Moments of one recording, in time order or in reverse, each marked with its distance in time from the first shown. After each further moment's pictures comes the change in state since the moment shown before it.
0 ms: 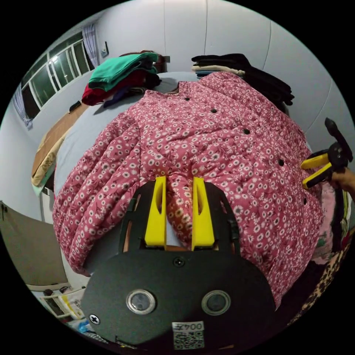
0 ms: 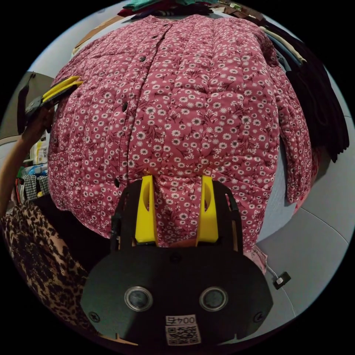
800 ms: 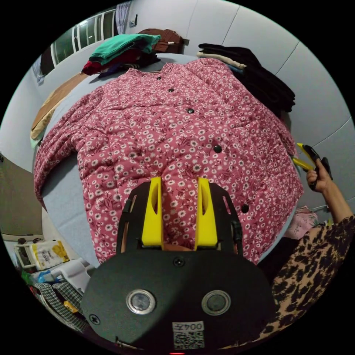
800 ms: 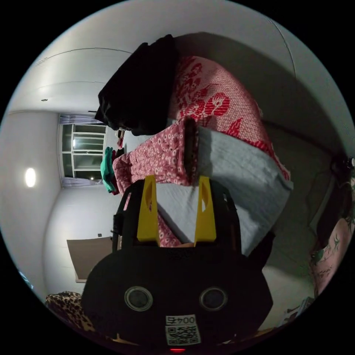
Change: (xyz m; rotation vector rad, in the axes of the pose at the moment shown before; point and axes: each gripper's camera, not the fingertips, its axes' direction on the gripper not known) left arm 0.213 -0.019 0.005 -0.144 -0.005 -0.232; right arm 0.369 0.240 0.022 0.646 -0.902 0.916
